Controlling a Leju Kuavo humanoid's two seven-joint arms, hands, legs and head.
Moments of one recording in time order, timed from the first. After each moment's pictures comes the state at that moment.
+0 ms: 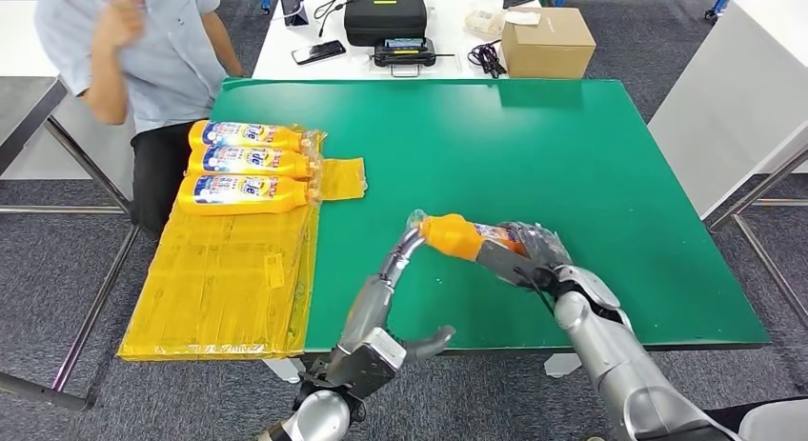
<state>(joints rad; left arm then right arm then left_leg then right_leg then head) -0.21 -0.25 -0.74 -1.20 -0.21 0.57 -0.40 -0.48 -0.15 0.33 -0.74 0.65 0.05 -0.34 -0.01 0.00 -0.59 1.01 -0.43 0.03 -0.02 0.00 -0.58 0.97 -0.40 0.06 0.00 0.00</state>
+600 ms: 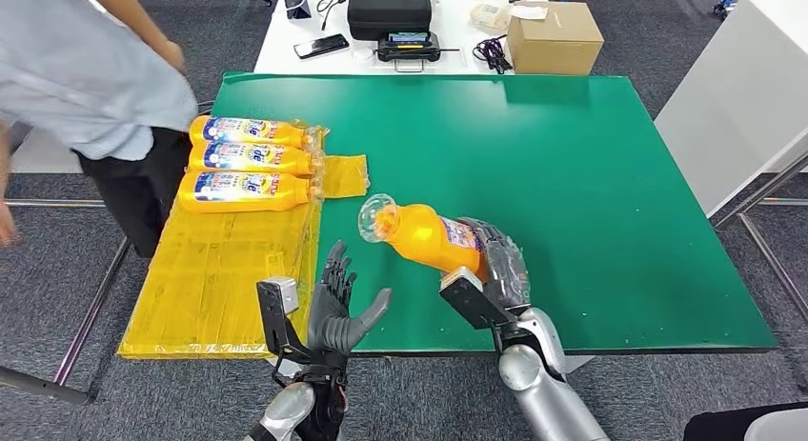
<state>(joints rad) -0.15 -0.25 -0.62 -1.18 0.55 0.52 -0.37 -0.20 0.01 0.38 -1.20 0.50 -0.35 -0.42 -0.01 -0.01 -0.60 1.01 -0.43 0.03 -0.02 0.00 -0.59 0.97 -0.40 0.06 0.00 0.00</state>
